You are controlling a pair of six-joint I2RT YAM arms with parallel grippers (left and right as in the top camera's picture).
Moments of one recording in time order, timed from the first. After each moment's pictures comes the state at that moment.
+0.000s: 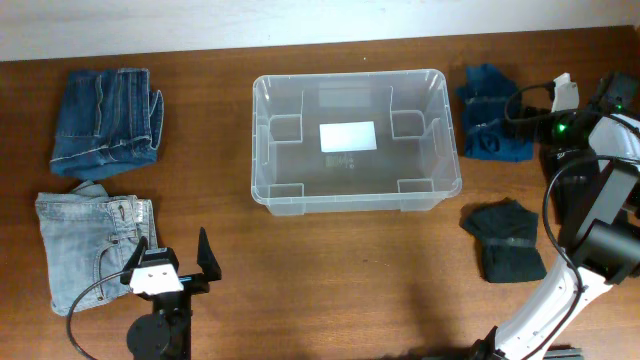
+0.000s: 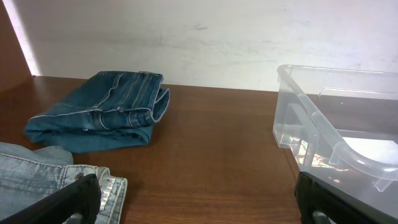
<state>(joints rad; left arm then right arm) 0.02 0.01 0.01 -0.08 -0.05 -0.06 -0.54 2.21 1.66 -0.59 -0.52 -0.33</state>
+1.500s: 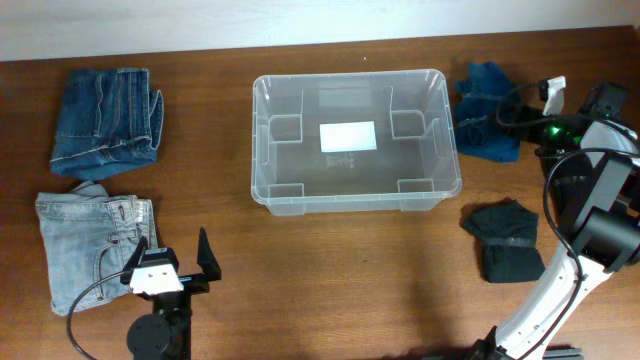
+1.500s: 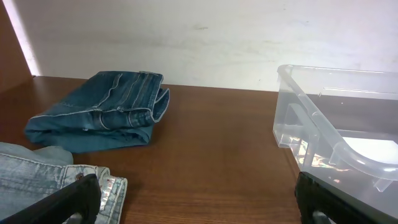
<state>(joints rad) 0.02 0.01 0.01 -0.08 -0.05 -0.06 -0.55 2.31 1.67 -0.49 -0.86 -0.26</state>
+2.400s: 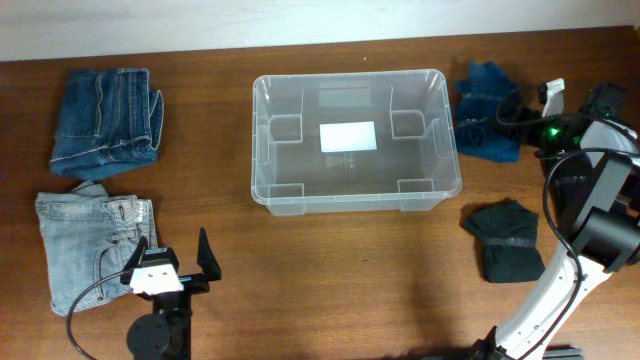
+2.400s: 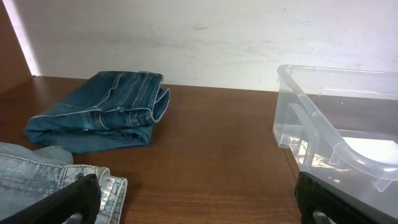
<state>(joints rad) 0.02 0.01 0.01 -0.08 -0.05 -0.06 -0.55 2.31 1.67 -0.53 -0.81 -0.24</state>
